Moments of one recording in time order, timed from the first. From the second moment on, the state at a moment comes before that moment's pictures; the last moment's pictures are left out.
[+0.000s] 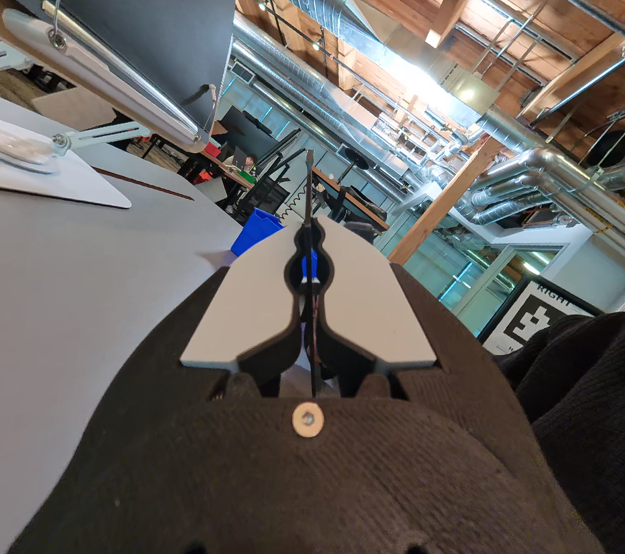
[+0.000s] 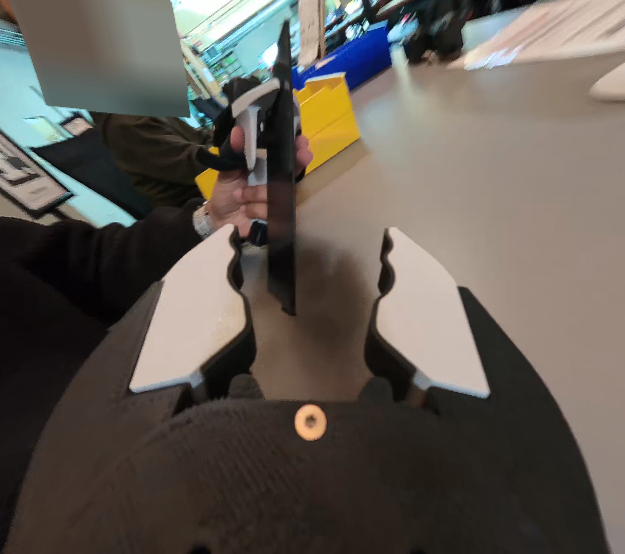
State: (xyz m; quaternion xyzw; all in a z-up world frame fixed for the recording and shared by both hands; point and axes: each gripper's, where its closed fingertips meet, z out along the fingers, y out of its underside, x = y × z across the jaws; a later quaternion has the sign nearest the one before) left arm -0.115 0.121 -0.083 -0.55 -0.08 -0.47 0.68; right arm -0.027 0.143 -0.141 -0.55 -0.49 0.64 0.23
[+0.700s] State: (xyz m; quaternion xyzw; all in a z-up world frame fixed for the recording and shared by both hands) left arm -0.142 0.115 -0.102 -0.52 -0.30 -0.35 0.72; right arm -0.058 0.114 -0.180 -0.51 -0.66 0.28 0.47
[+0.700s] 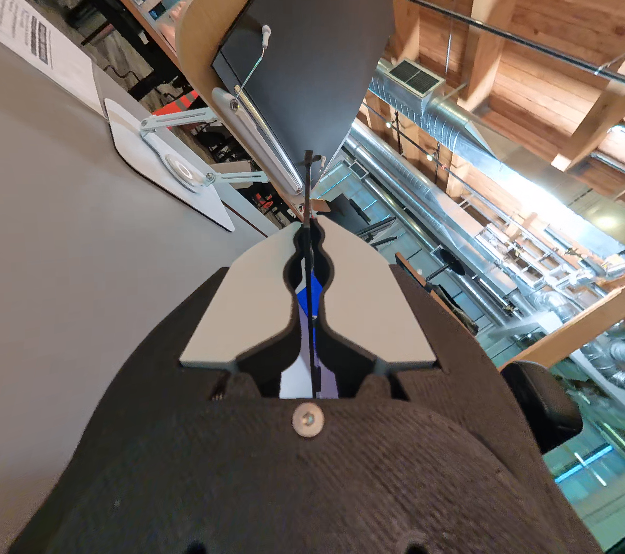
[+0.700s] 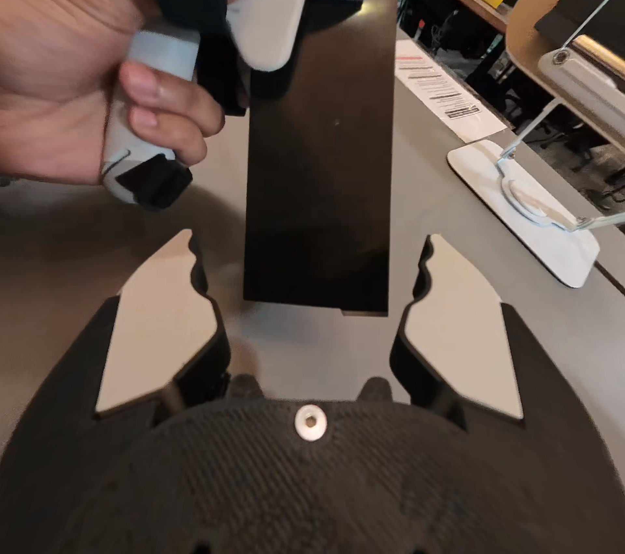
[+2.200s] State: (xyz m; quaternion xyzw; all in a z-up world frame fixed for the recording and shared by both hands) left arm -0.042 0.125 -0.079 -0.58 -0.03 -0.48 0.66; right arm -0.029 0.067 -0.134 -0.48 -0.56 0.66 0.15
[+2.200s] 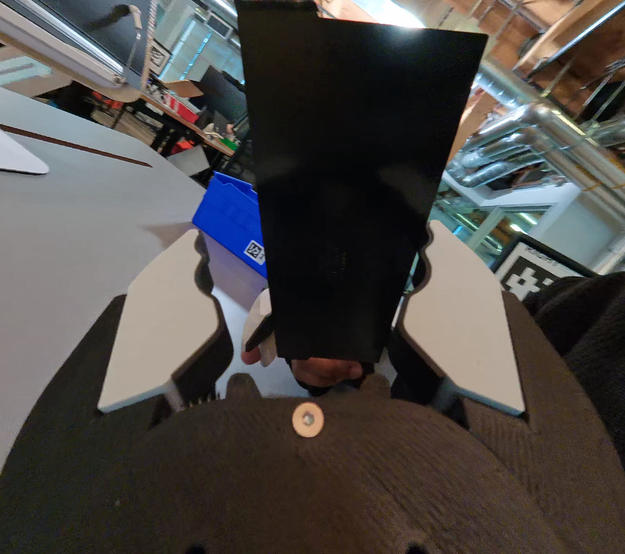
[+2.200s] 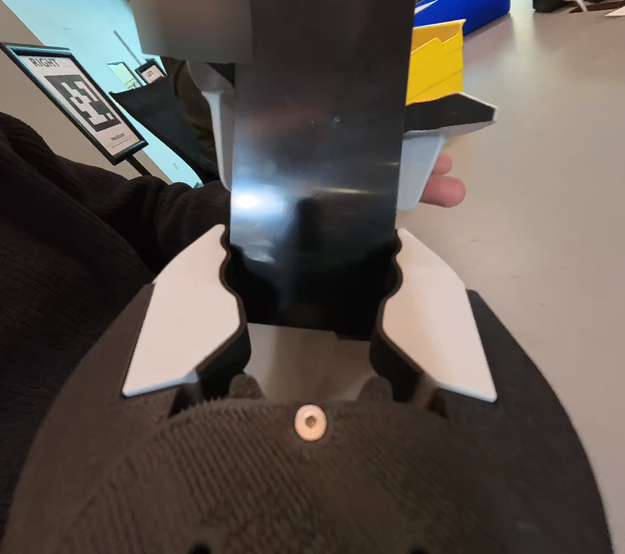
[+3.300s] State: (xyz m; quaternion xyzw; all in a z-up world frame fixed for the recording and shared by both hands) left arm -0.094 0.130 -0.109 -0.61 -0.22 -0.28 0.71; right arm -0.050 0.116 -0.156 -0.48 -0.64 0.30 0.52
